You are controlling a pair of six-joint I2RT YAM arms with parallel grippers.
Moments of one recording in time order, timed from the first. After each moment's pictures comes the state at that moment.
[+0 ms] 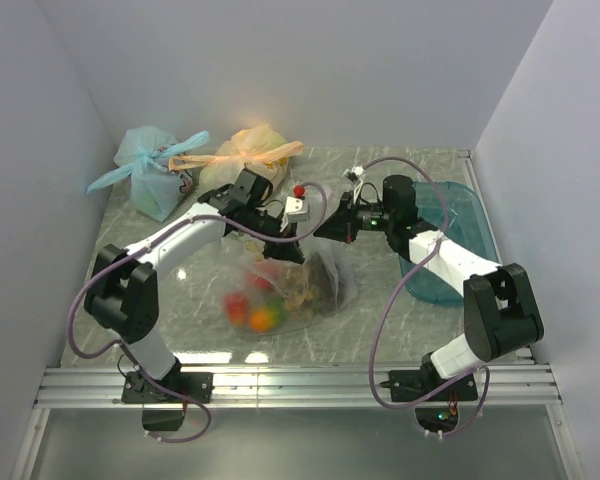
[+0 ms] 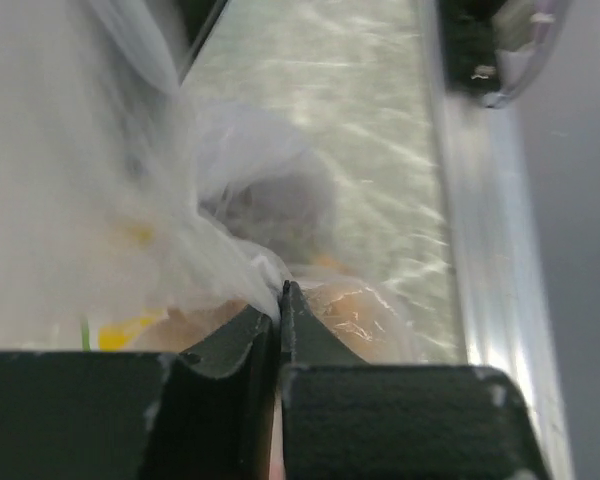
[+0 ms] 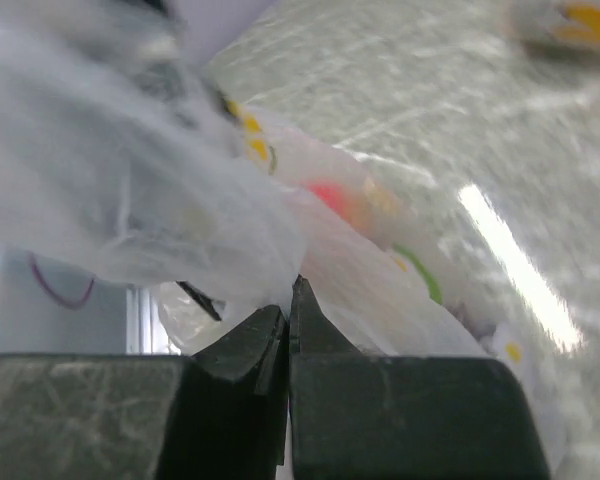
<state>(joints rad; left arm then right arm) -0.55 1.69 1.35 -0.68 1.01 0.64 0.32 1.51 0.91 0.28 -1.02 0.26</state>
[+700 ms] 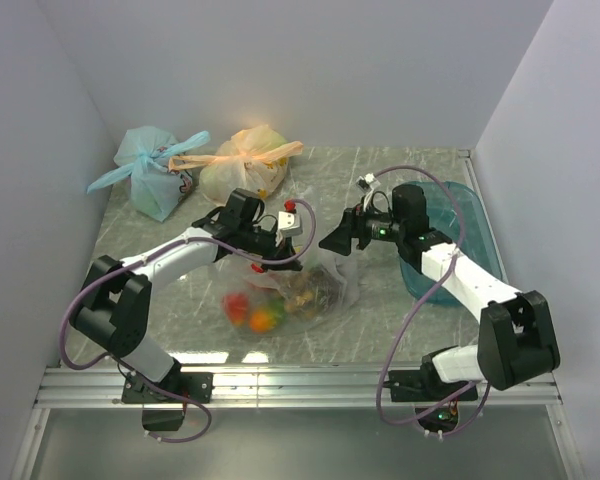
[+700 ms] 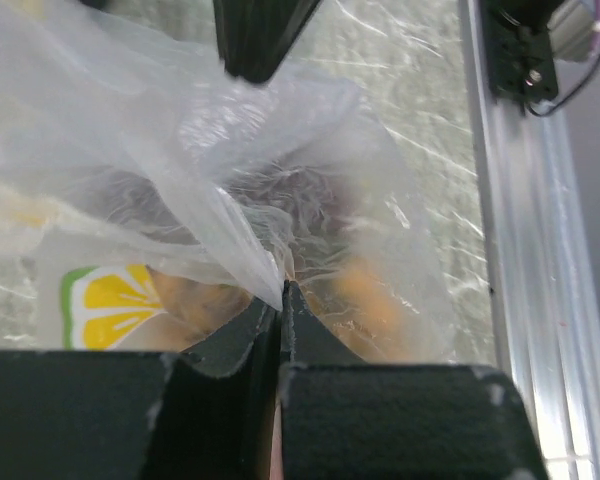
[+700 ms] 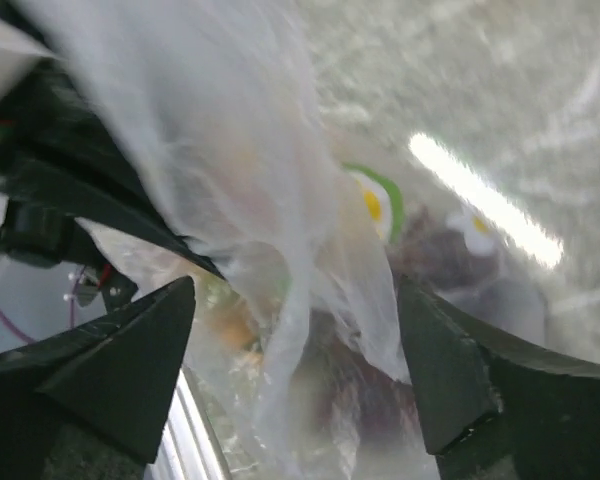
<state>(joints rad) -0.54 1.57 1.03 -0.23 0.94 0.47 0.32 1.35 0.83 0.06 -0.79 0.30</state>
